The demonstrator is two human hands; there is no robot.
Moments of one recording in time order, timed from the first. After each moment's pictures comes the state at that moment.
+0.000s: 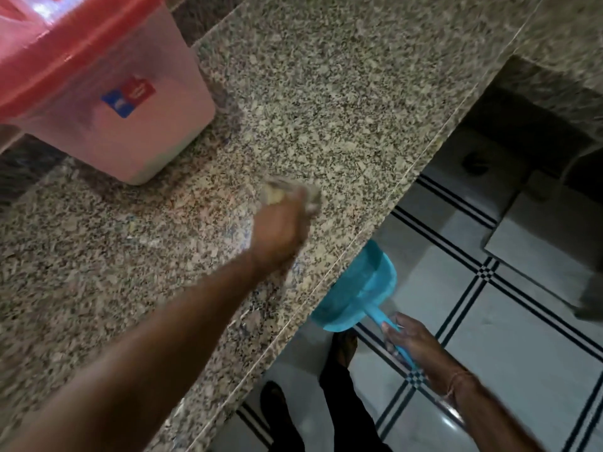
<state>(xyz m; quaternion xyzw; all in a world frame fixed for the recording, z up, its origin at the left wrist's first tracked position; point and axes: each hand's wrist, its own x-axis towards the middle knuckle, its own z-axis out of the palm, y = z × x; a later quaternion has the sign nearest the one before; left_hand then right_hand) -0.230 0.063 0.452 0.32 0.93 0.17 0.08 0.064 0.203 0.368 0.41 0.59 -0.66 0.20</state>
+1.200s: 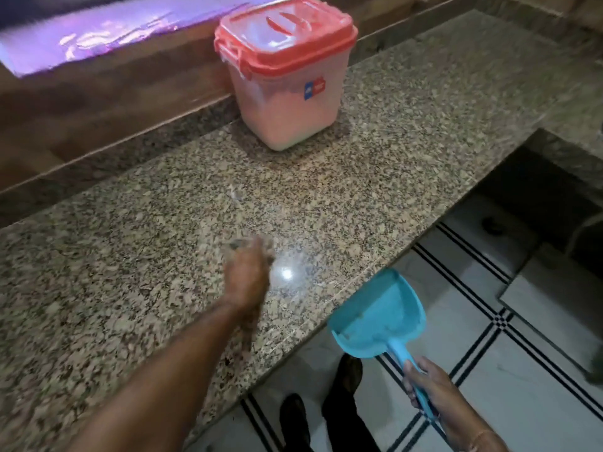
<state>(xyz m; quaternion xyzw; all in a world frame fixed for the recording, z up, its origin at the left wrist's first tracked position) -0.117 -0.279 0.450 0.10 0.96 0.24 0.06 0.171 -0.012 0.438 0.41 0.61 -0.66 0.17</state>
